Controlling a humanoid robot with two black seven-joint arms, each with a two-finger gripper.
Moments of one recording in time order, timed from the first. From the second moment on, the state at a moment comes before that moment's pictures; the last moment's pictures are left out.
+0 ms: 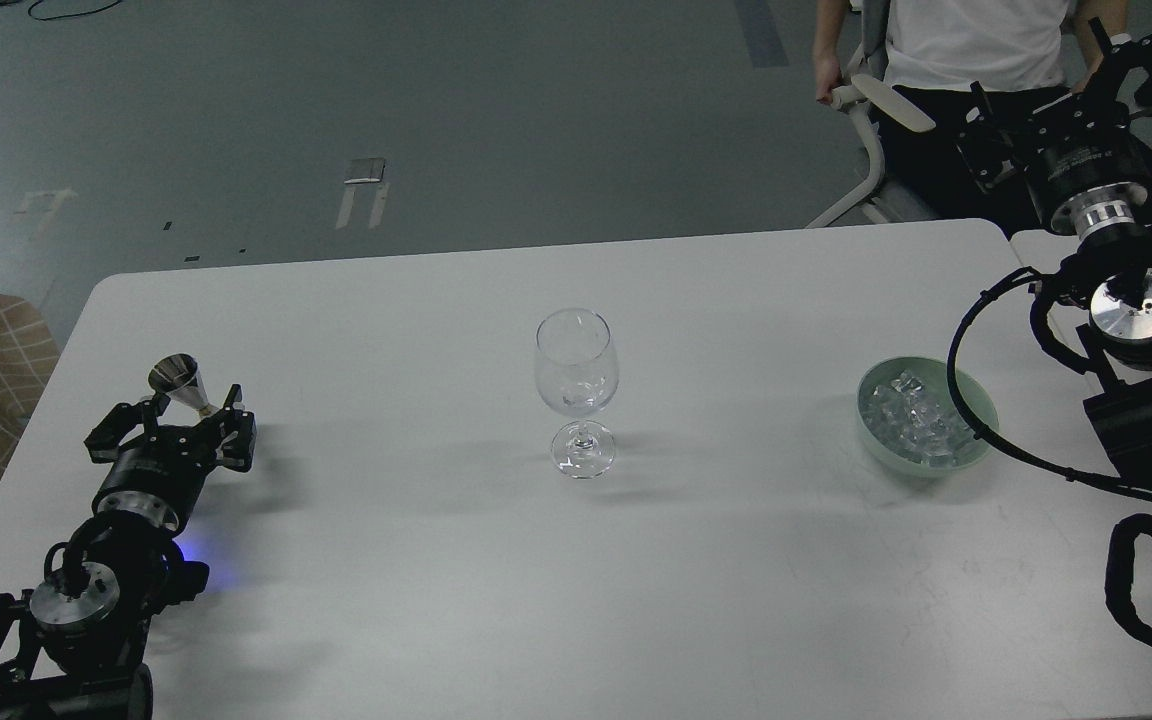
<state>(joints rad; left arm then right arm) -0.13 0.15 -1.69 -0.94 -0.13 -0.20 0.16 0.73 -0.21 1.45 0.60 -0.24 0.38 0.11</state>
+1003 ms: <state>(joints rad) -0.15 0.15 -1.69 -0.89 -0.13 -0.25 0.15 0.72 -0.21 1.45 0.60 -0.24 0.38 0.11</state>
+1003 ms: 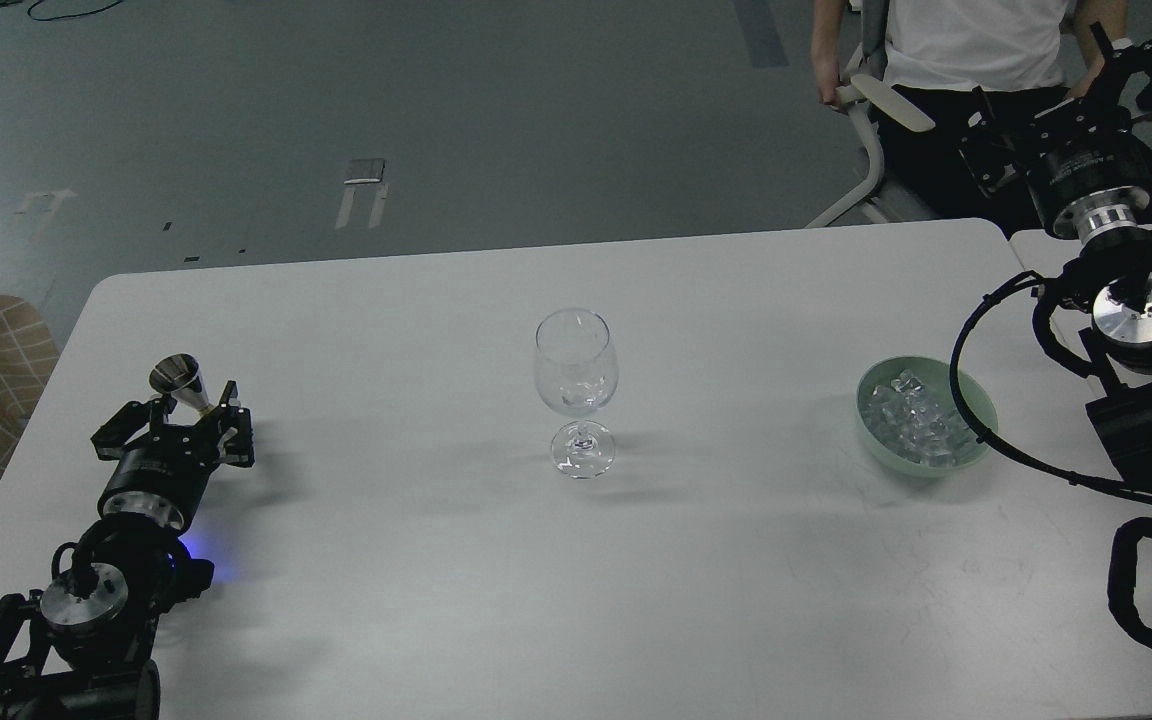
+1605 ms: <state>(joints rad) -0.15 0.15 -1.69 -0.89 -0.13 -0.26 0.15 0.72 -0.21 1.45 0.60 -0.24 0.38 0.11</state>
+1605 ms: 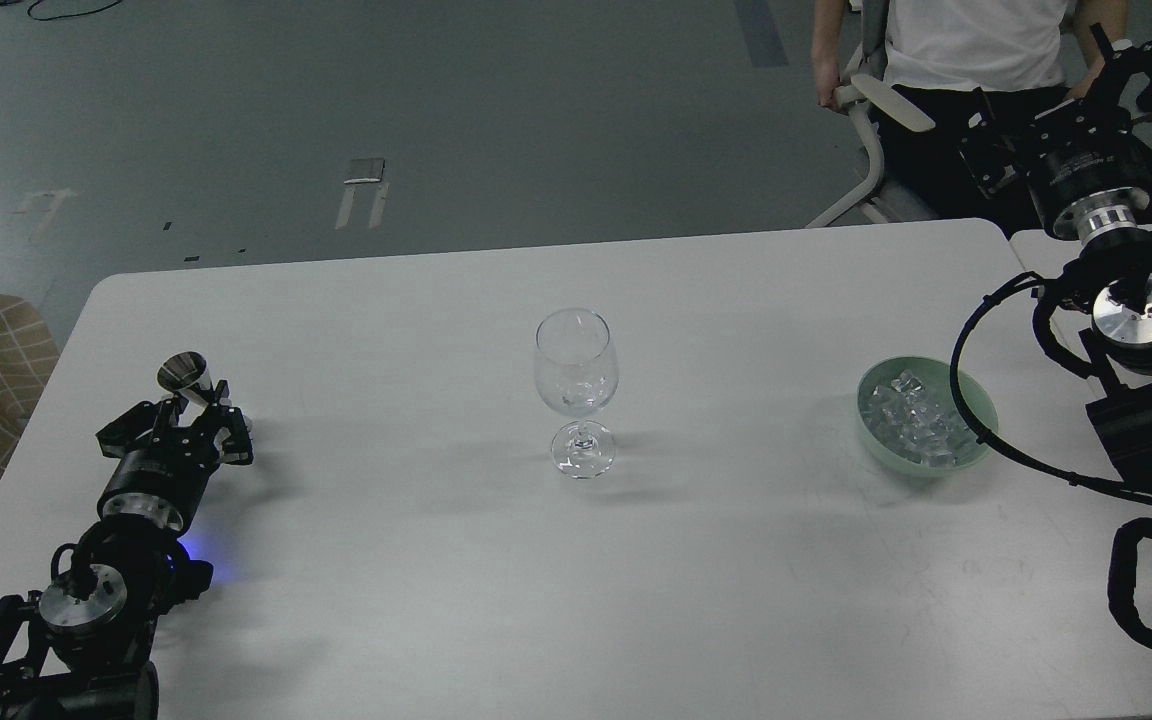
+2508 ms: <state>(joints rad) -0.13 0.14 -1.69 -1.01 -0.14 -0.29 0.16 0.72 -0.21 1.45 0.60 -0.24 0.38 0.11</state>
